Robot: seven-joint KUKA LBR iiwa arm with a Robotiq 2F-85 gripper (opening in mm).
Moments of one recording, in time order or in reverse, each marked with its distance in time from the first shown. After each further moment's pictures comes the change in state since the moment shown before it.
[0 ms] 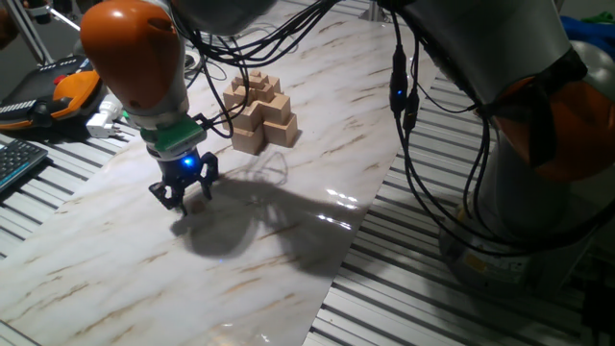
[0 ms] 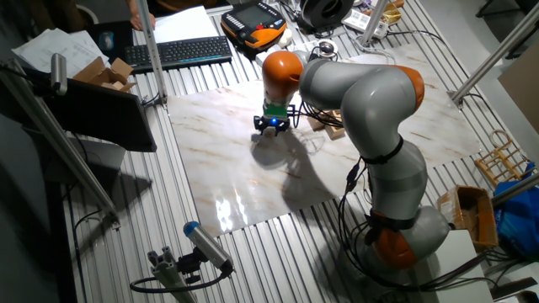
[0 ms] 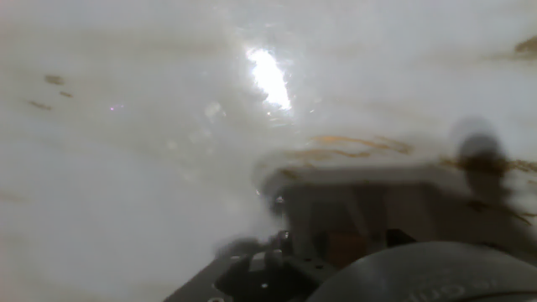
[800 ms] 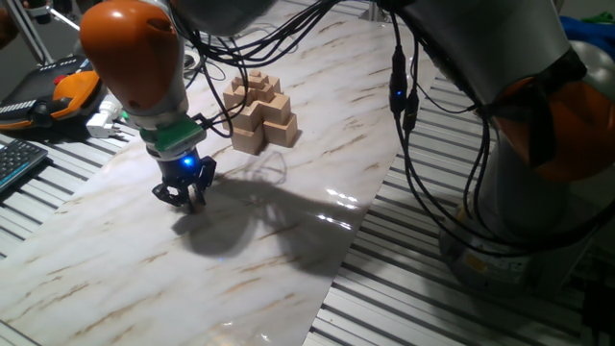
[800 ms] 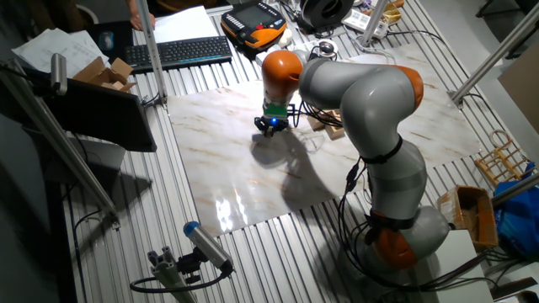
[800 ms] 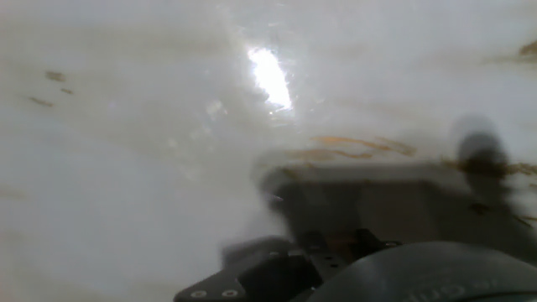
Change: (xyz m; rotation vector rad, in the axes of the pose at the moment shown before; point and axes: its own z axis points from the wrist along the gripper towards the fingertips) arm 0.000 0.000 0.000 0.009 0.006 -0.018
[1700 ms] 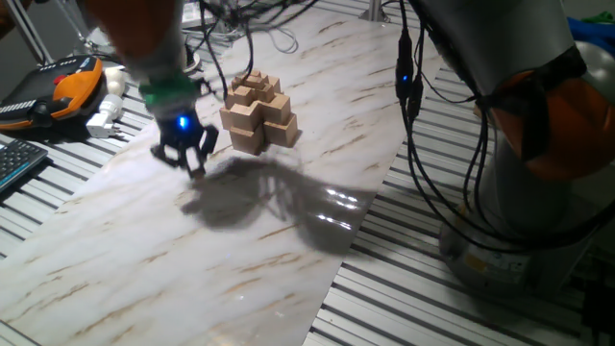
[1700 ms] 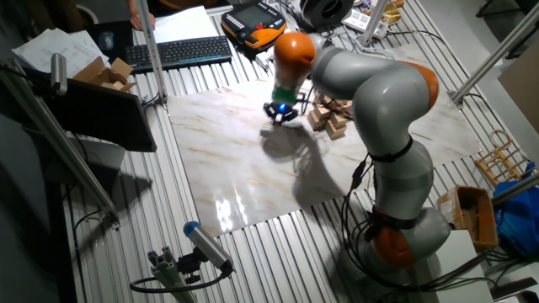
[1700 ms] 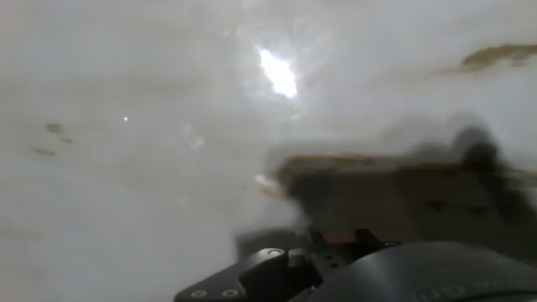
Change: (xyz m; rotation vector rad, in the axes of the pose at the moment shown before) arm -0.028 -0.043 -0.073 -0.026 0.078 0.250
